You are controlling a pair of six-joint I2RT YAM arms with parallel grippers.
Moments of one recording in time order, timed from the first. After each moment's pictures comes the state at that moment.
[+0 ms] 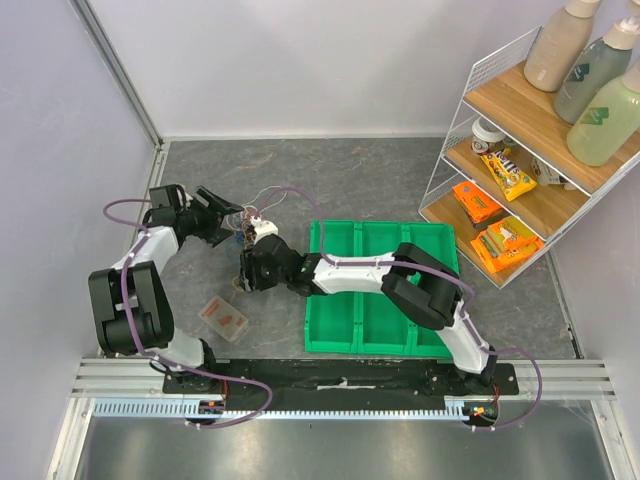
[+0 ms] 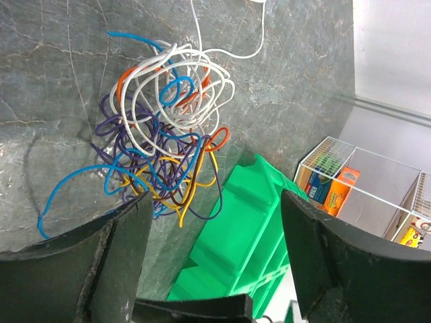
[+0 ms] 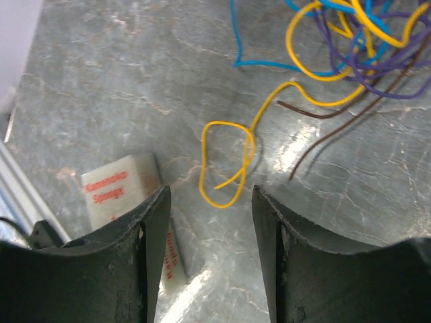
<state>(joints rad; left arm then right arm) 0.20 1.50 0.88 -0.18 0.56 -0.86 1.12 2.13 1.47 0.09 0.06 0.68</state>
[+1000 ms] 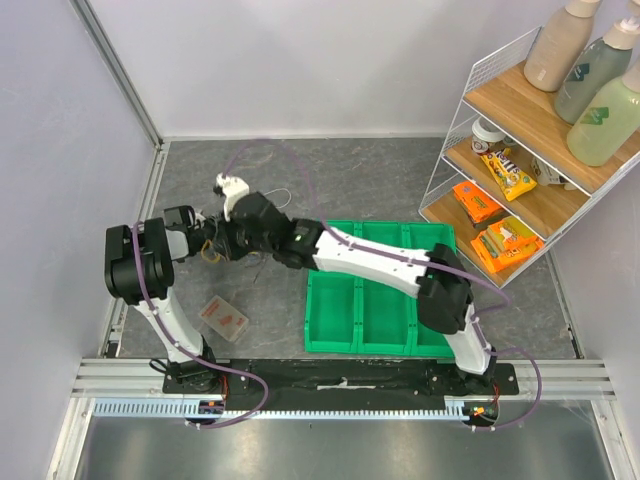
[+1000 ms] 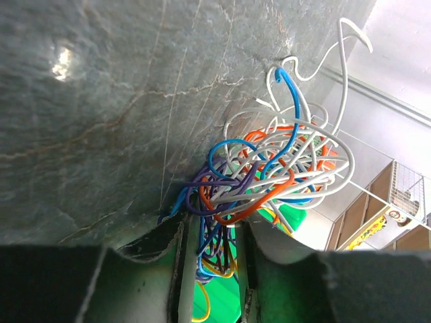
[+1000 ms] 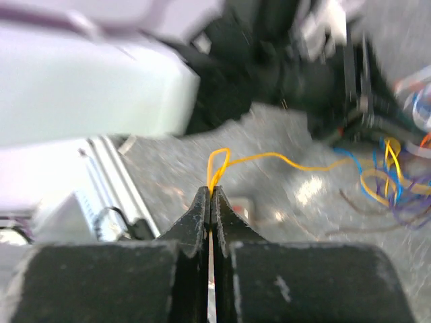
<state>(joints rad) 0.23 1.89 0.79 0.18 0.80 -0.97 1.14 2.09 1.81 -0.17 -0.01 0.53</state>
